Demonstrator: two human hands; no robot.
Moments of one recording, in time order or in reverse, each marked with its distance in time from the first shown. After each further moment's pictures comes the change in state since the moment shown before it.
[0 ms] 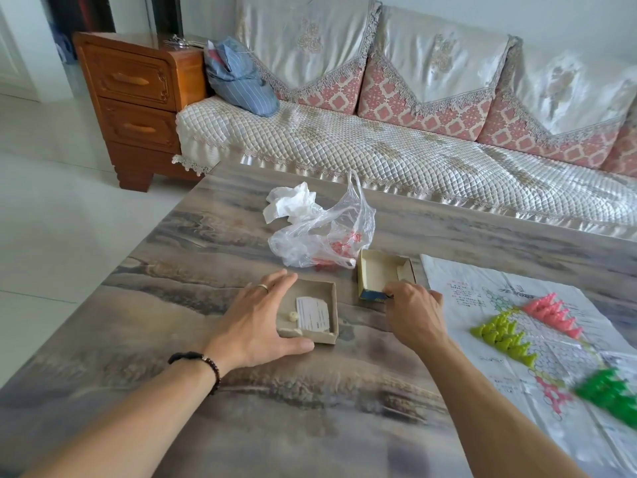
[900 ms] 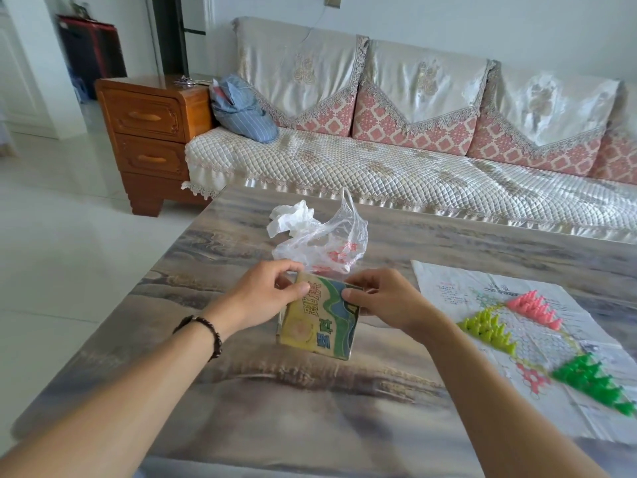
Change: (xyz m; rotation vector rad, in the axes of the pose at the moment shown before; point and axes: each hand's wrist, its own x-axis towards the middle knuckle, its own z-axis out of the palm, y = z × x) left_hand -0.001 0.042 -0.068 -0.448 -0.022 -0.126; right_hand -0.033 -0.040 -0.068 0.846 -0.328 -0.140
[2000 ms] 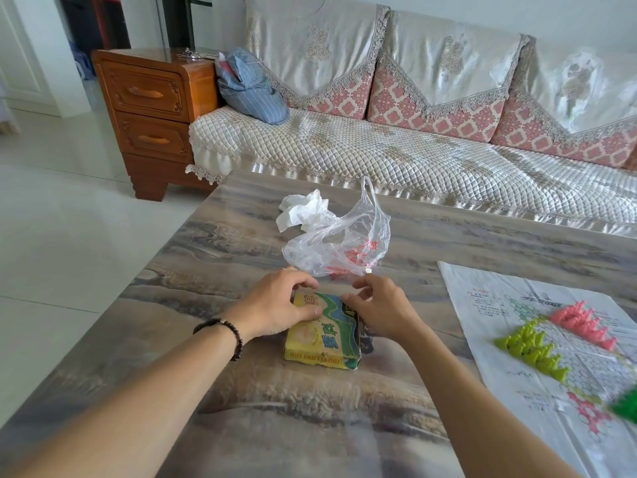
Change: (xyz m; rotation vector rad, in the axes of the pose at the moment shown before) left_hand 0.048 -0.046 0.016 0.272 -0.020 0.043; right_hand 0.068 0.041 0.039 -0.301 0.128 0.156
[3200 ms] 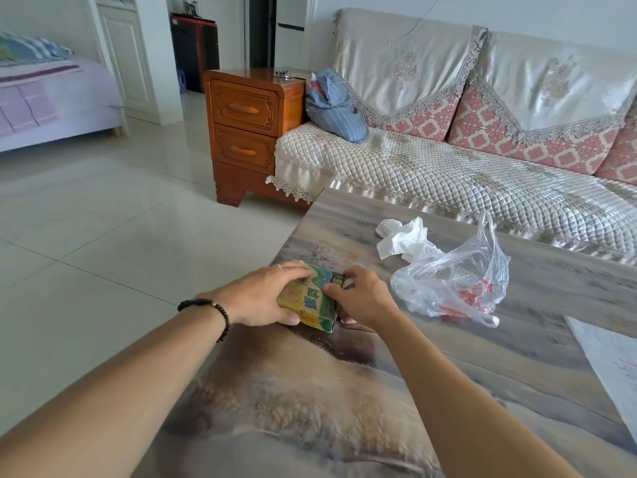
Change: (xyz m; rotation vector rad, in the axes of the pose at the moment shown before) left_hand -0.039 -0.134 -0.129 0.216 -0.141 -0.098; right_hand 0.053 -0.162 0.120 0.150 -0.181 -0.043
